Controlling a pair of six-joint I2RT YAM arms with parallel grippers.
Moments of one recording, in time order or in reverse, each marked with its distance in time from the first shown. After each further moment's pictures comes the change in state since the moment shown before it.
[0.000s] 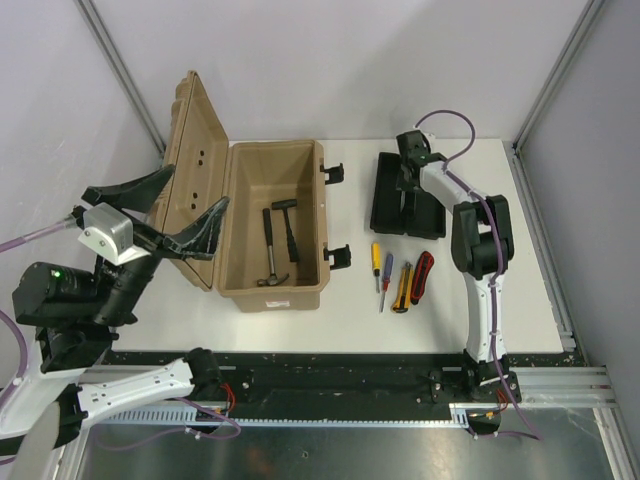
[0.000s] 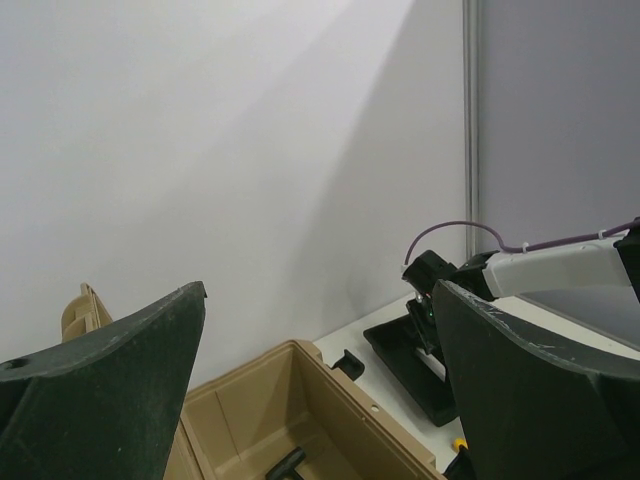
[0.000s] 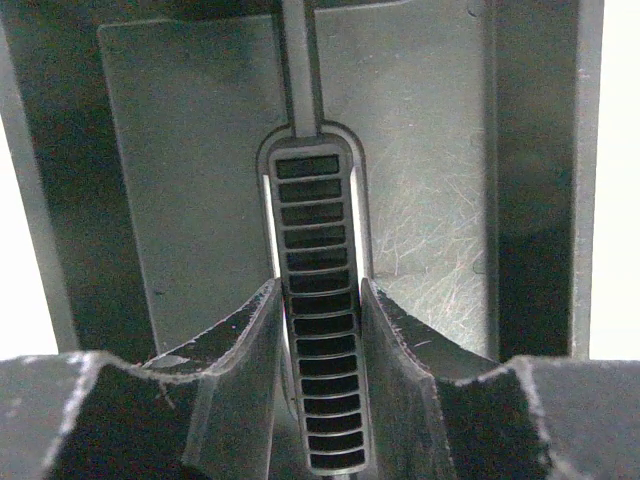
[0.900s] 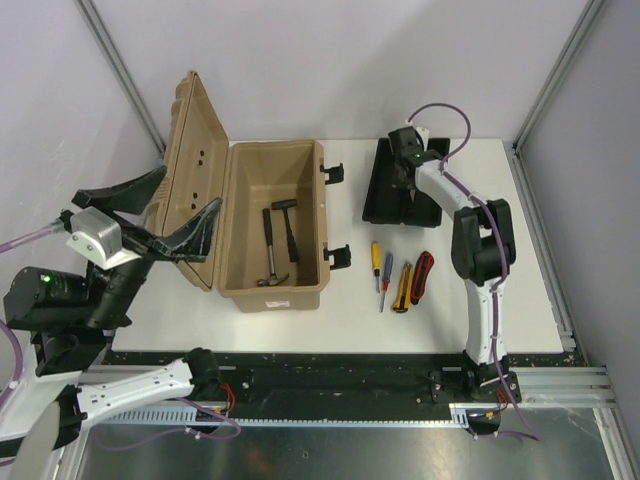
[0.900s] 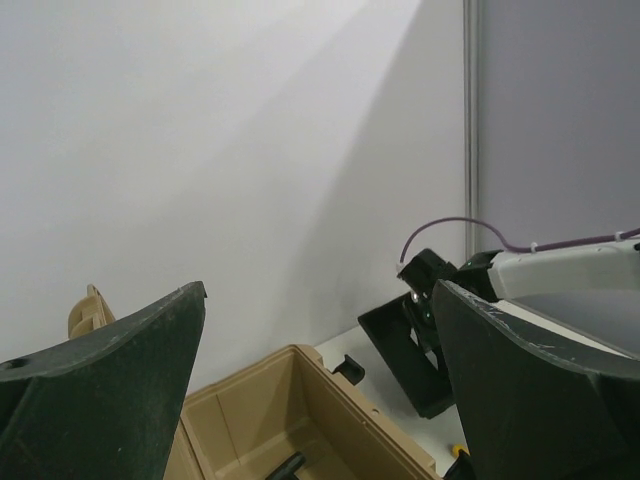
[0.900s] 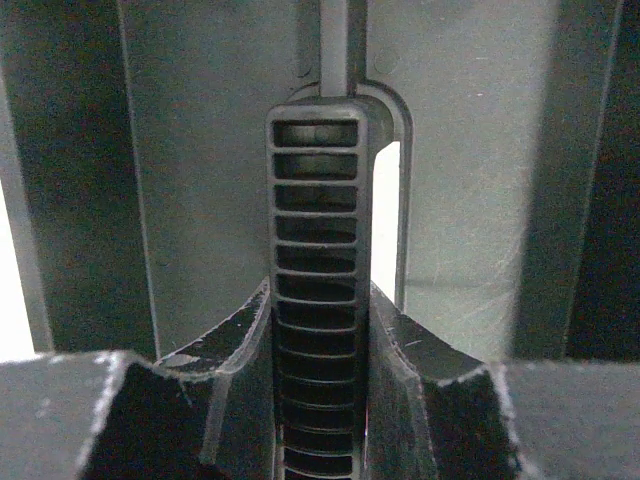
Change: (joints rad) left arm 0.000 -0.018 0.002 0.000 0.001 -0.001; right arm 0.043 -0.050 -0.008 -0.028 0.046 -0.005
